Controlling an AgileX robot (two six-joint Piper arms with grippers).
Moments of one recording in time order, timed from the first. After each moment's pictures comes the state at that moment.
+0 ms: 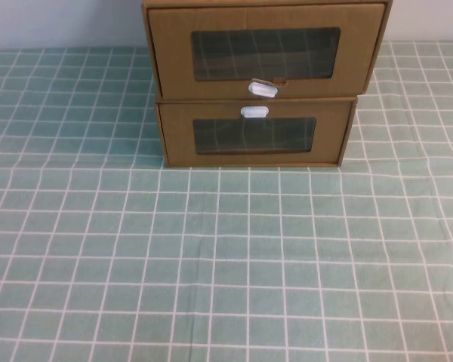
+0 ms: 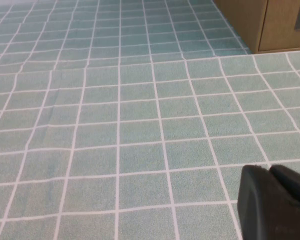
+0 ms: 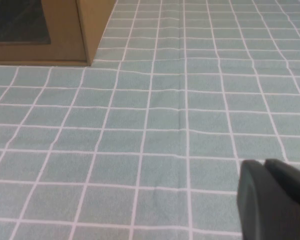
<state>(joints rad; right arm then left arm) 0.04 -0.01 0.02 0.17 0.36 -0.10 -0.11 -0.01 0.02 -0.07 0.37 0.12</state>
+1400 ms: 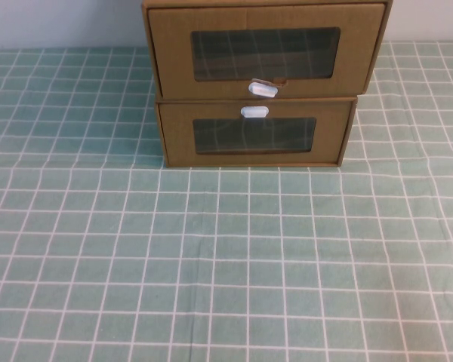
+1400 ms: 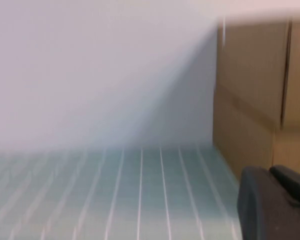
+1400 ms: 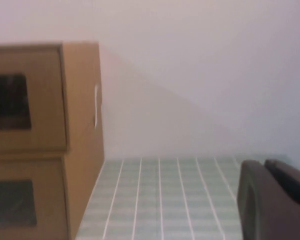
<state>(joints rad) 0.04 -0.01 0.02 0.17 -0.07 -0.10 -0.11 -0.01 0.03 -0.07 -0.05 0.09</state>
